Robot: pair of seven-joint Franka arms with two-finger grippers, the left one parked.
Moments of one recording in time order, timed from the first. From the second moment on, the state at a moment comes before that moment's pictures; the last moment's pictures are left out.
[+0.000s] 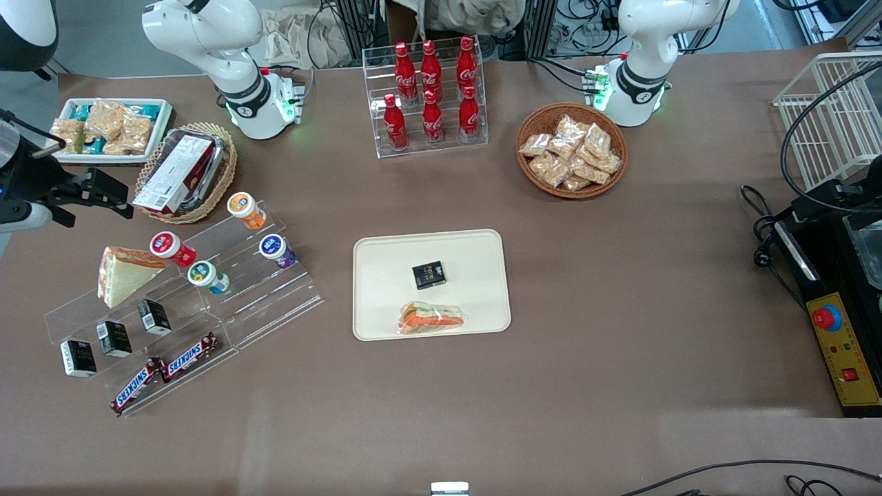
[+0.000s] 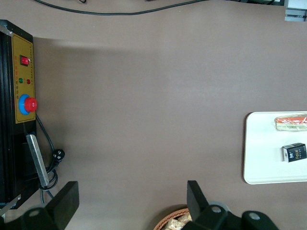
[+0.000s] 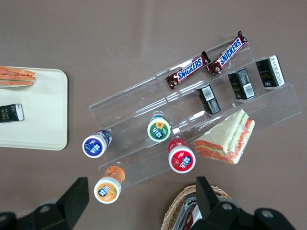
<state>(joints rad) 0.03 -0.06 -0.05 -1.65 0.03 1.60 -0.11</state>
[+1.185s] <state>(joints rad) 0.02 0.02 -0.09 -1.97 0.03 1.99 -0.35</state>
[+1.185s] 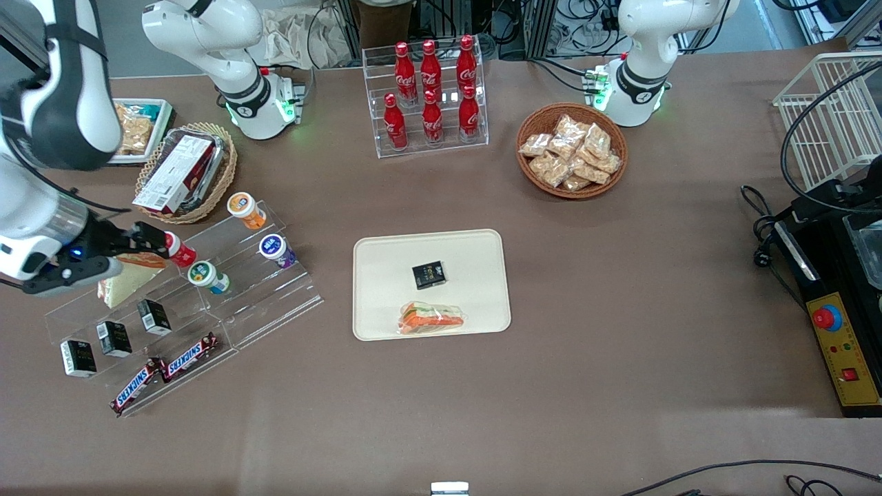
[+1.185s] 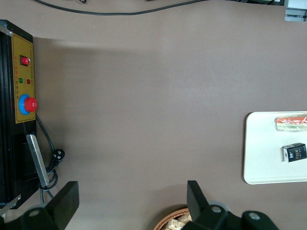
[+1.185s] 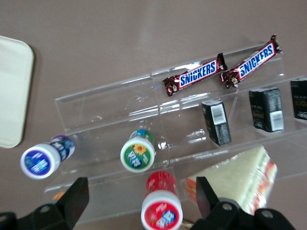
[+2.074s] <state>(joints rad) 0.03 0.12 -0.08 -2.25 0.03 2.41 -0.36</state>
